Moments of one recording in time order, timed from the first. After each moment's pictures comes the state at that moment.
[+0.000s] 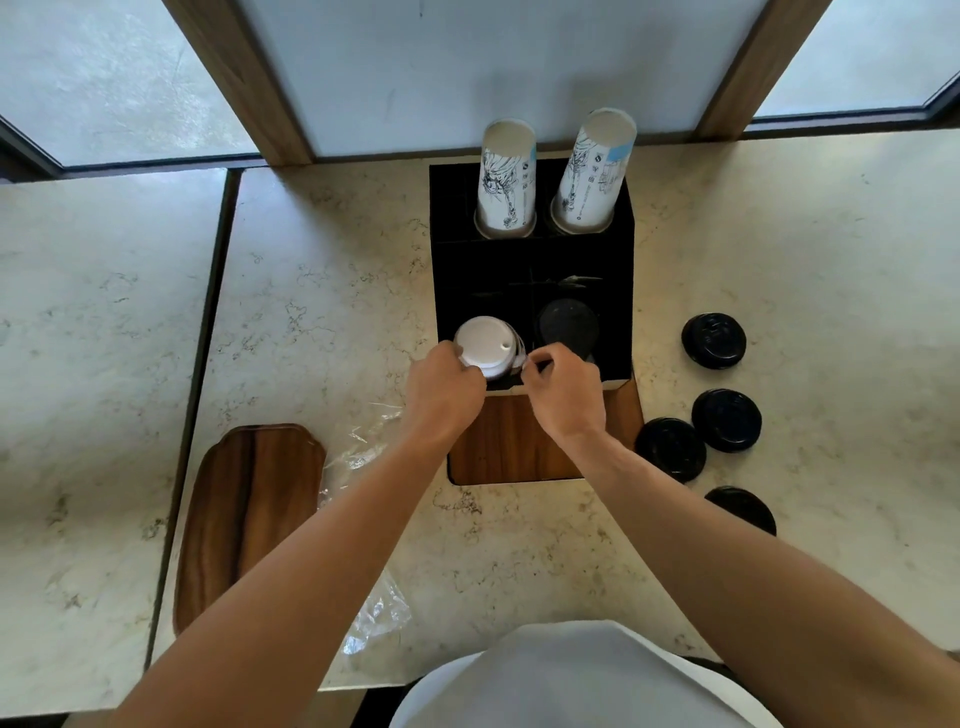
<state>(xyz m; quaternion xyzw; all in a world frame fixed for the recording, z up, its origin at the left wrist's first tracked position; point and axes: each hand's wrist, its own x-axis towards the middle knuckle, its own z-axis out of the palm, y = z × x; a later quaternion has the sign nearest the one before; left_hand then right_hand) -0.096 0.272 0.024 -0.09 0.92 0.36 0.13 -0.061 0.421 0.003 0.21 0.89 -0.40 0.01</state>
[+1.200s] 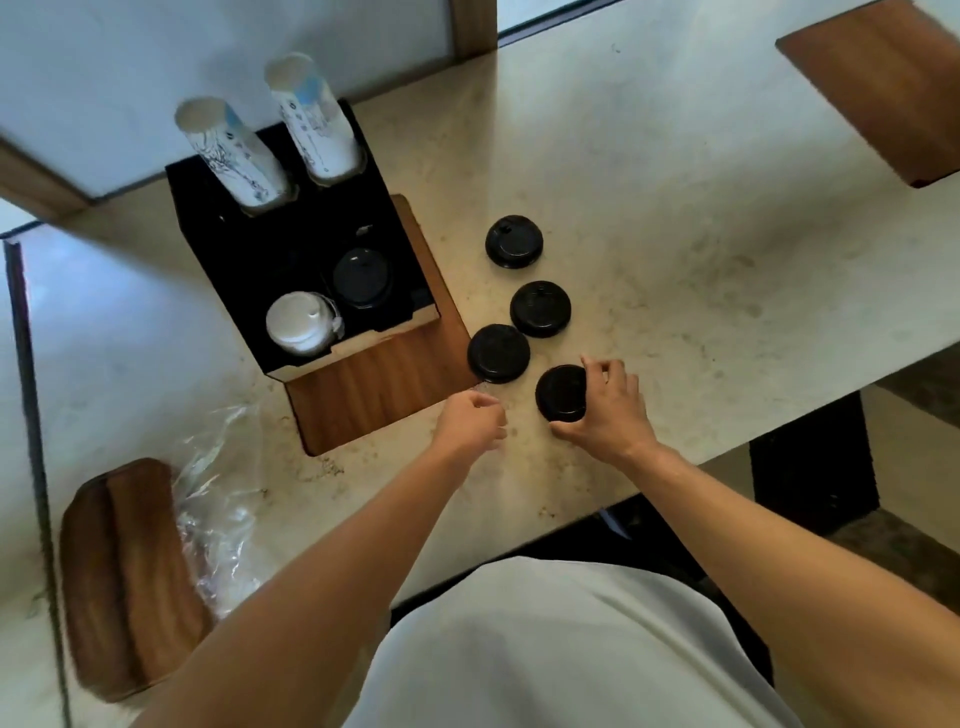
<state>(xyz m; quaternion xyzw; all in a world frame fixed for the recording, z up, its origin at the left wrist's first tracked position) 0.068 0.456 -0.010 -0.11 0.79 0.43 0.42 0.167 0.623 -0.046 0.31 0.91 -0.24 0.13</state>
